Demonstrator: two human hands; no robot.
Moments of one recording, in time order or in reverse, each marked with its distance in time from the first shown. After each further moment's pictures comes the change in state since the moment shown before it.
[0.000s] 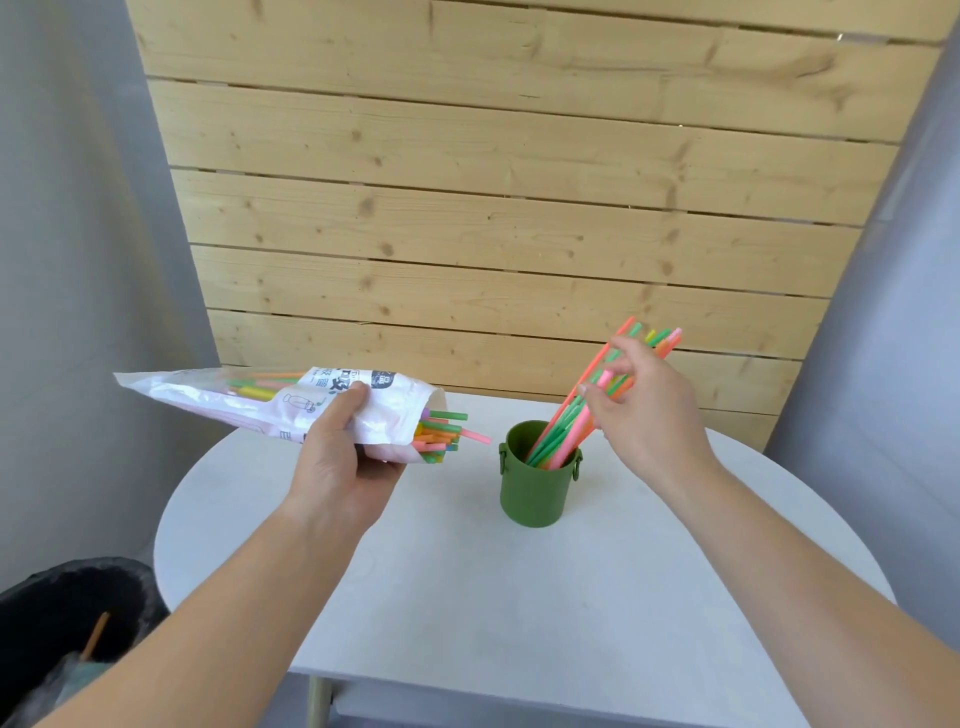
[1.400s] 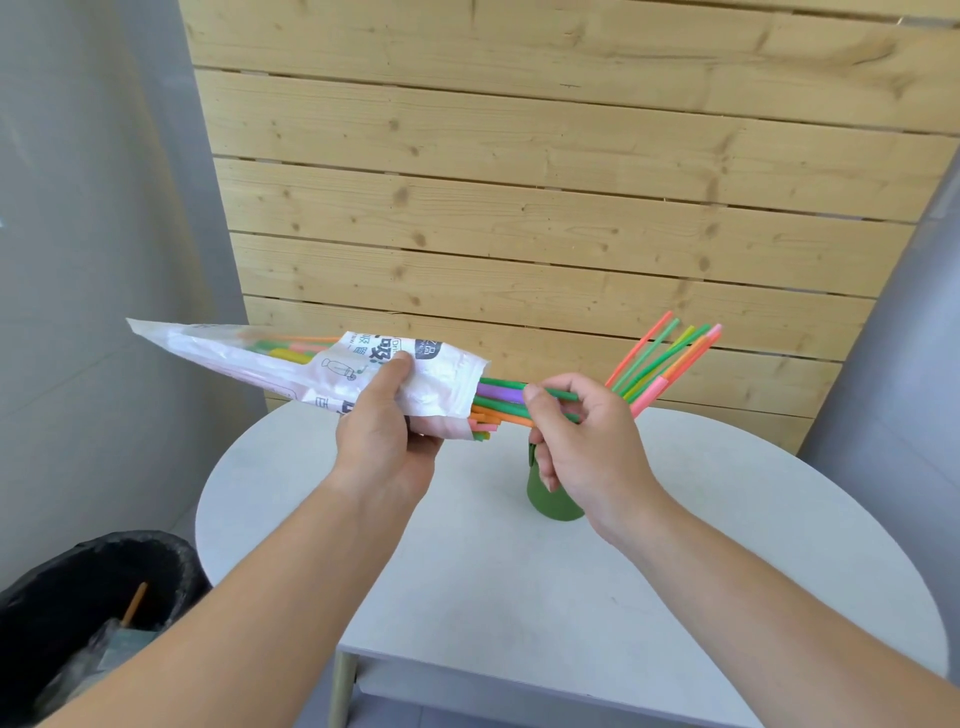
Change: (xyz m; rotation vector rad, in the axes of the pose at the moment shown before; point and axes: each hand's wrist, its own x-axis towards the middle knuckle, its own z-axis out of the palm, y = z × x) left_hand -0.020 0.006 0.029 -0.043 0.125 0.069; right_hand -0.053 -0.062 0.046 0.699 -0.220 0.177
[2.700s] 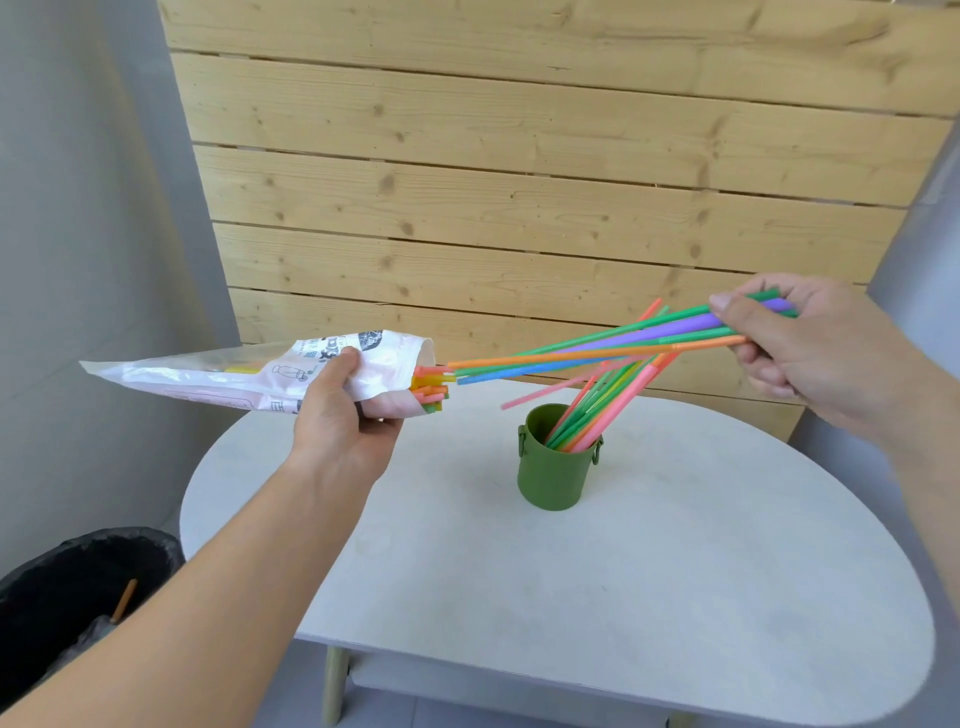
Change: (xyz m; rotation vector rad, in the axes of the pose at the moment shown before) left_hand 0.024 0.015 -0.016 -0.059 0.079 -0.034; right_hand 0.034 -0.076 -0.147 -0.248 0.002 -0.031
